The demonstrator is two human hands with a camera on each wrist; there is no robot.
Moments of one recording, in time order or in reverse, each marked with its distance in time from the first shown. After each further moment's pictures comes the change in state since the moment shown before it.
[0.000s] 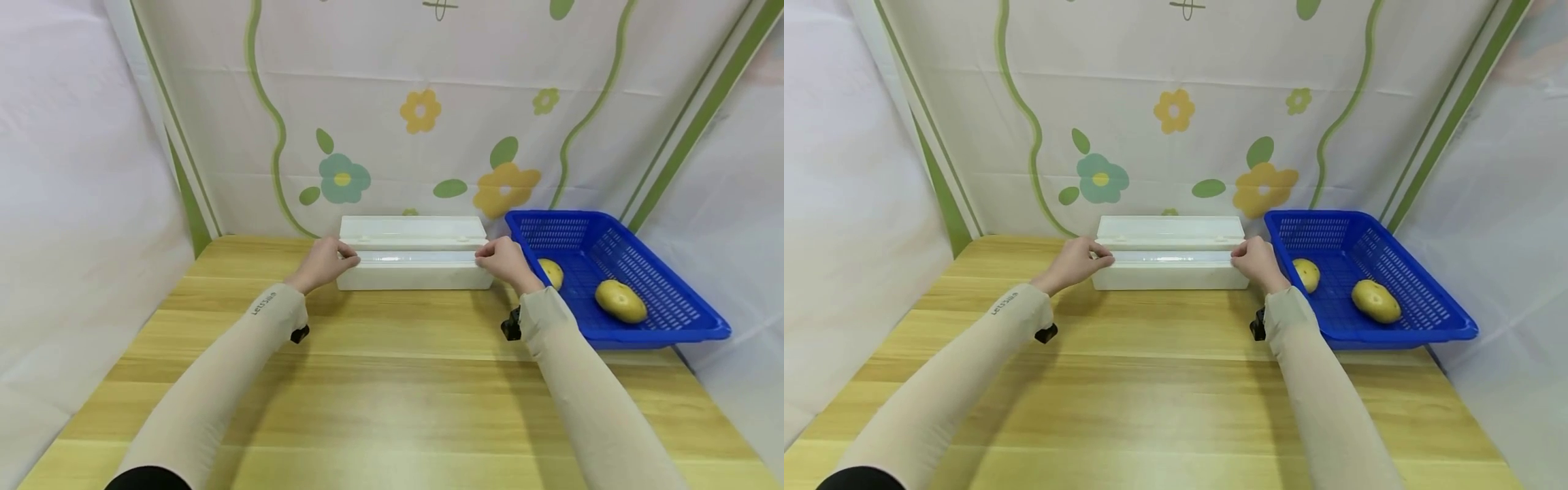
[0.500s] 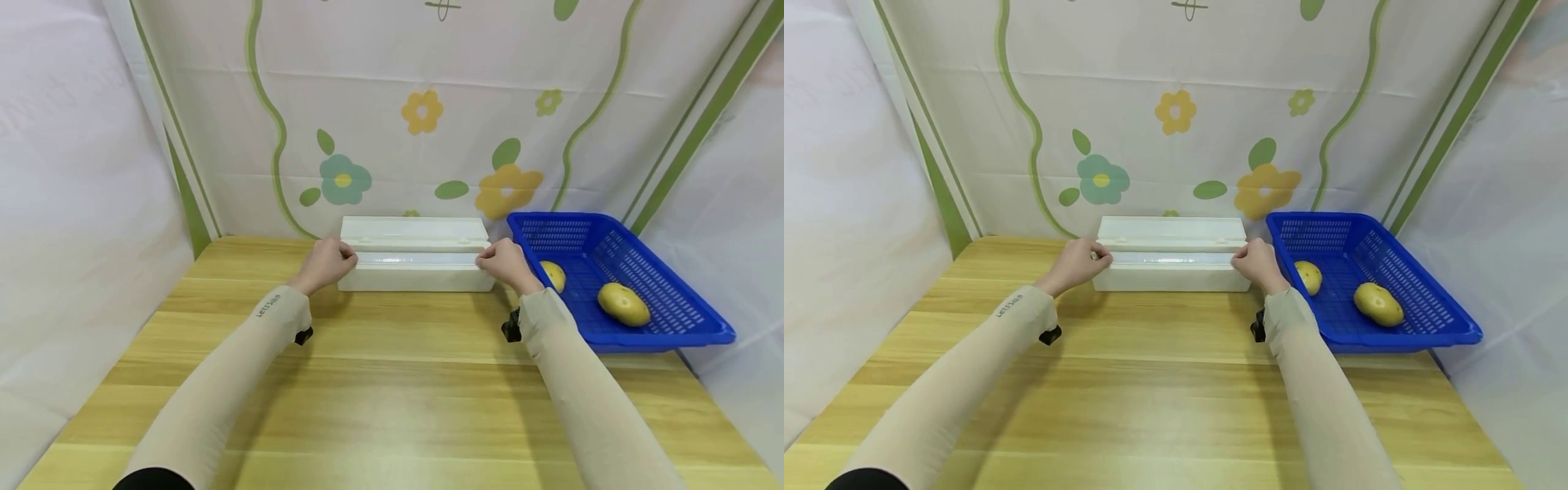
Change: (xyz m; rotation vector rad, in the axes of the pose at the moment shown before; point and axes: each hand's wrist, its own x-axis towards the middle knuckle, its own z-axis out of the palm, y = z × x) left_hand 0.004 0.001 0.004 0.063 0.053 -0.019; right_hand 0.005 0.003 0.002 -0.016 0.006 0.024
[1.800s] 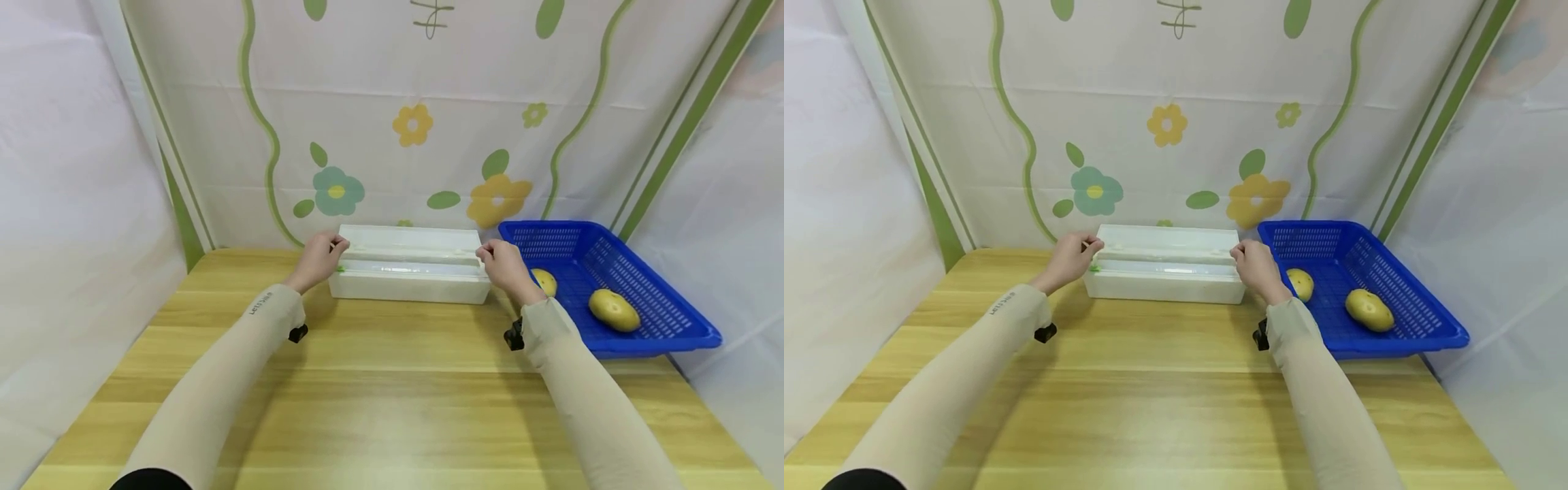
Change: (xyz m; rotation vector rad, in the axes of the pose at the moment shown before) left_hand 0.017 -0.001 -0.010 -0.172 0.097 0.057; right_hand -0.004 -0.001 -0.011 -0.047 0.135 -0.133
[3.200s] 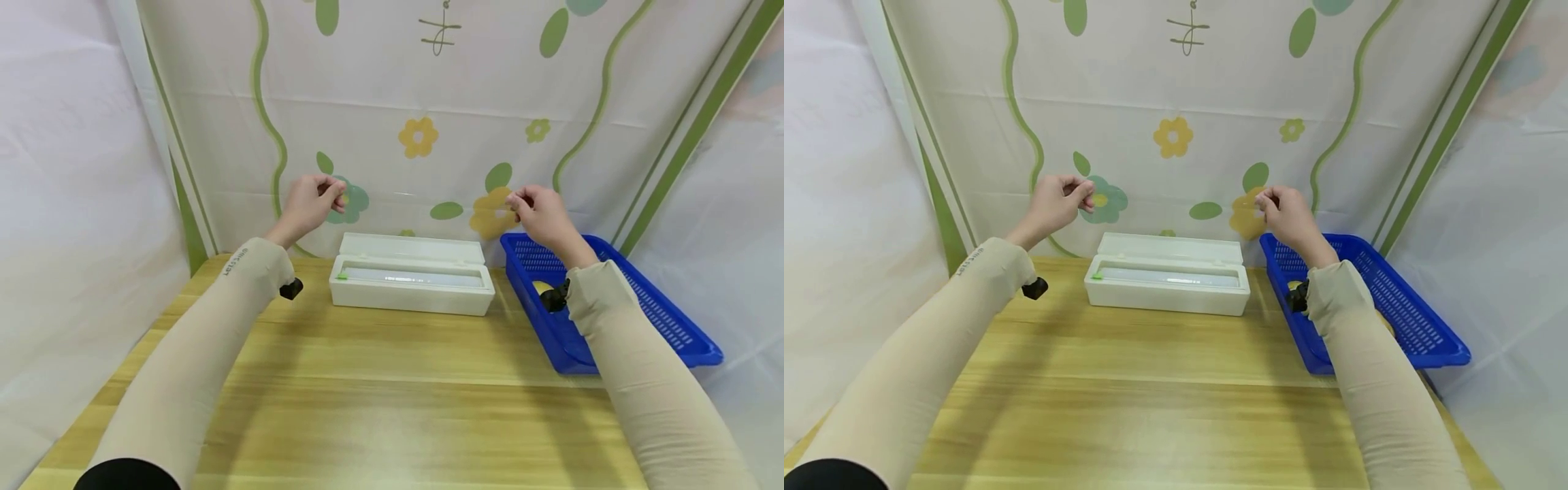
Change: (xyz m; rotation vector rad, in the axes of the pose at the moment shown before) left_hand 0.040 0.075 -0.081 -0.133 0.169 0.132; right_hand 0.030 -0.043 -0.107 0.045 0.120 -0.171
